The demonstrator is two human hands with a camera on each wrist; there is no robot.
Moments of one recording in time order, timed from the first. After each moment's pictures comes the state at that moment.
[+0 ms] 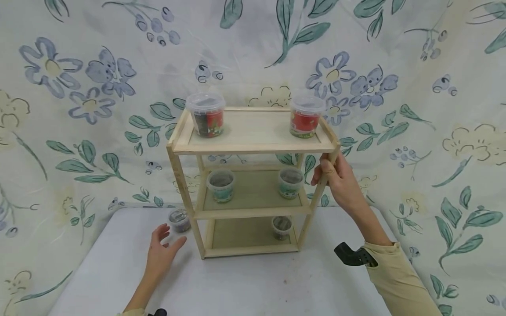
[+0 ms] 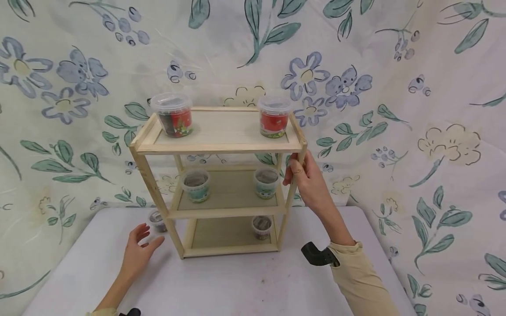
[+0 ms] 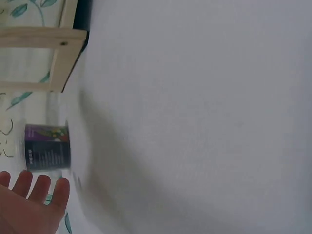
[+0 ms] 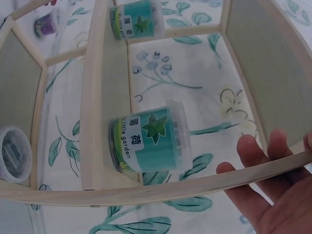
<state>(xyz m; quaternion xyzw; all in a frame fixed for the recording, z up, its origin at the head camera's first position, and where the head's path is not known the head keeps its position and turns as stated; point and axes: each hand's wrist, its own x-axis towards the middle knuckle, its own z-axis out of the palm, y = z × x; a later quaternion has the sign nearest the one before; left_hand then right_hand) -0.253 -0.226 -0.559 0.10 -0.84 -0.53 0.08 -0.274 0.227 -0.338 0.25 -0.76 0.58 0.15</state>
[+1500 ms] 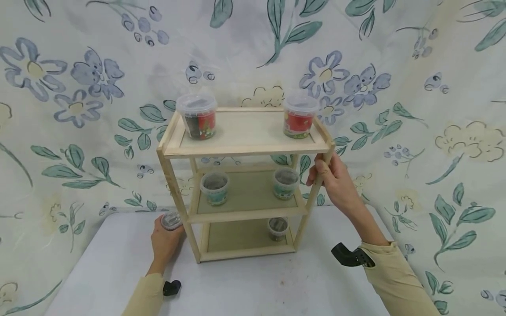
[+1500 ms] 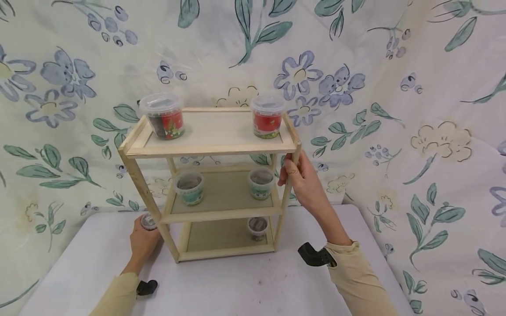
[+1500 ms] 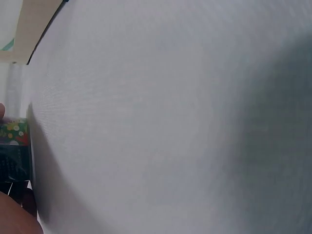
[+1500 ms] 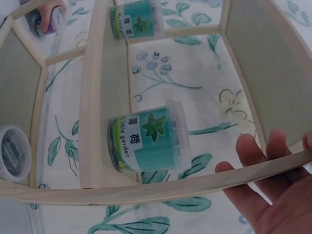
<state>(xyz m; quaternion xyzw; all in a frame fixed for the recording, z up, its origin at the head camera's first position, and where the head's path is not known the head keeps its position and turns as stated) -0.325 -0.222 -0.591 0.15 -0.87 -0.45 0.15 -0.275 0.228 -0.337 0.24 -0.76 0.59 0.14</state>
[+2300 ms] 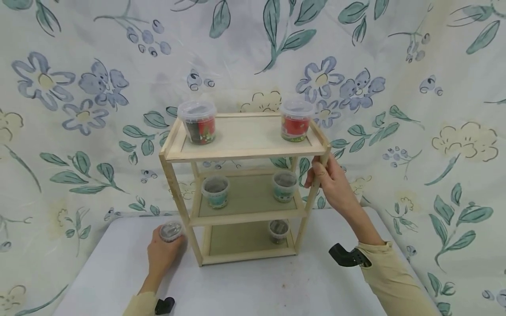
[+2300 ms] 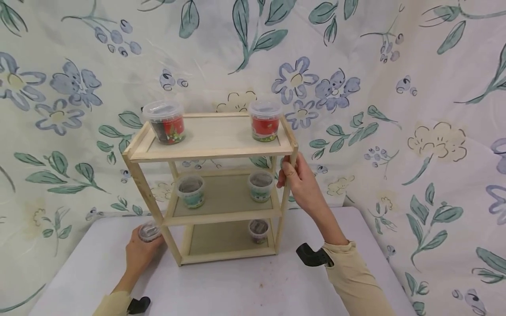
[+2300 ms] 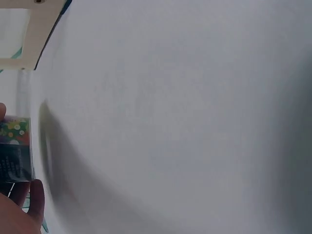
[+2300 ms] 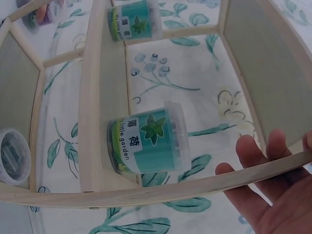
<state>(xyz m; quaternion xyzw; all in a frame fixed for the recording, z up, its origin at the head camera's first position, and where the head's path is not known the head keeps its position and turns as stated) -0.295 -0.230 -0.582 0.12 -0.89 -0.42 0.15 -0.273 0.225 -0.336 0.23 -0.77 0.58 0.14</state>
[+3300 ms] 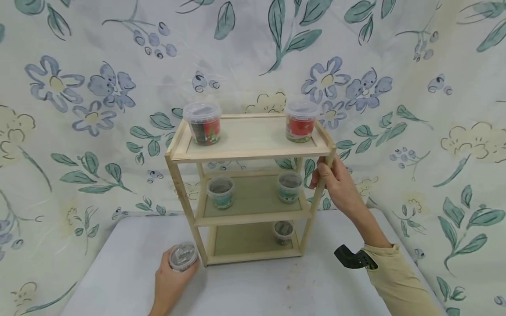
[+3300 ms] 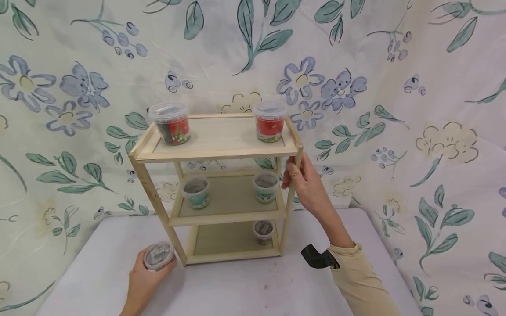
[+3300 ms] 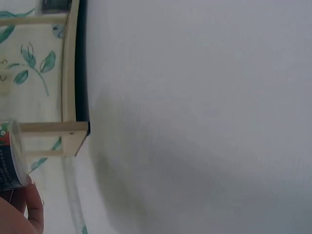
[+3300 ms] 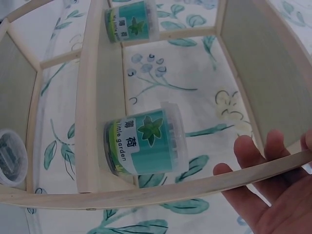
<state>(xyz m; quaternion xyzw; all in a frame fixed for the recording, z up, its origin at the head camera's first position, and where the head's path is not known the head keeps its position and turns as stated) -0.206 -0.183 -0.547 0.10 -0.88 -0.44 0.17 -0.274 0.226 -0.335 0.24 -0.77 0.57 0.15</state>
